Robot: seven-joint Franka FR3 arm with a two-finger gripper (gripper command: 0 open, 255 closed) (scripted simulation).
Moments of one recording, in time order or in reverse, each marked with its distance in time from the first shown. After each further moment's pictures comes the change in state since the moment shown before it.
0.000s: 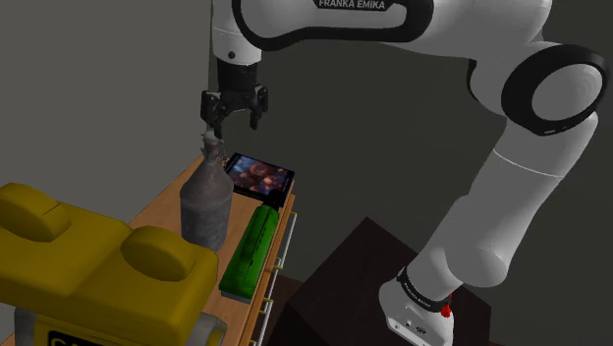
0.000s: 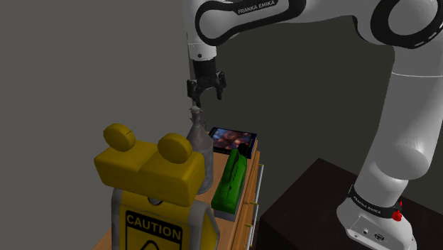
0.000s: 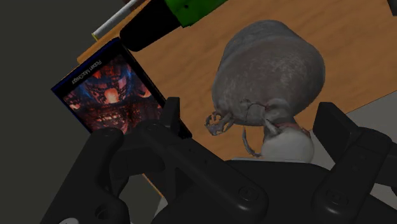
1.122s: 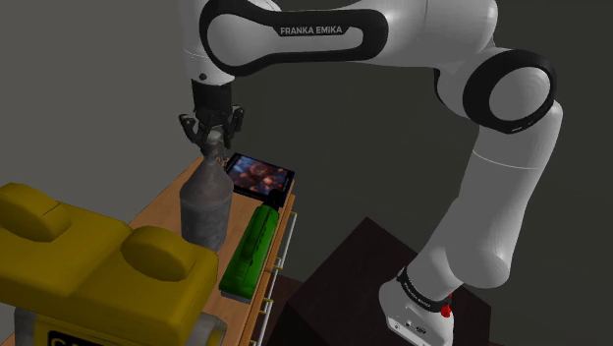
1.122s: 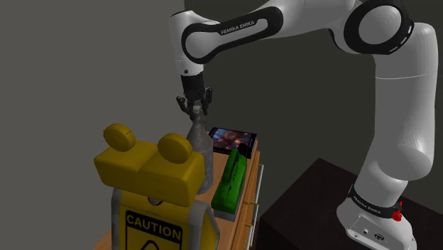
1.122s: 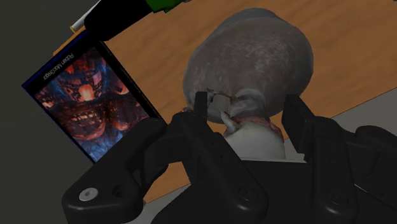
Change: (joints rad) arm 0.042 0.160 0.008 0.091 -0.053 0.047 0.061
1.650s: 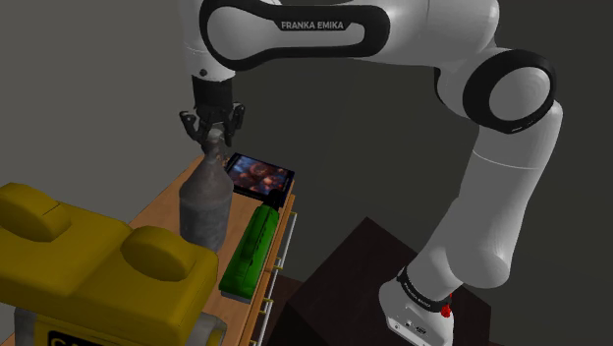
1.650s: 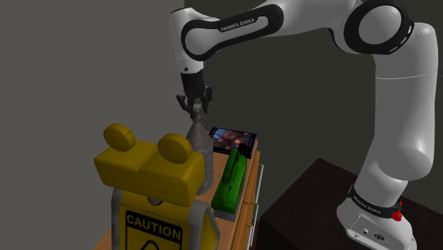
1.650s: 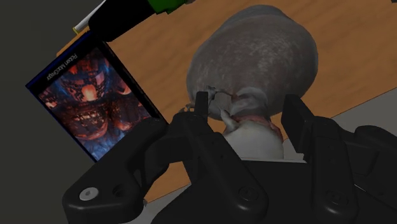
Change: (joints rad) arm 0.000 0.000 0.000 0.020 0.003 -0.026 -0.004
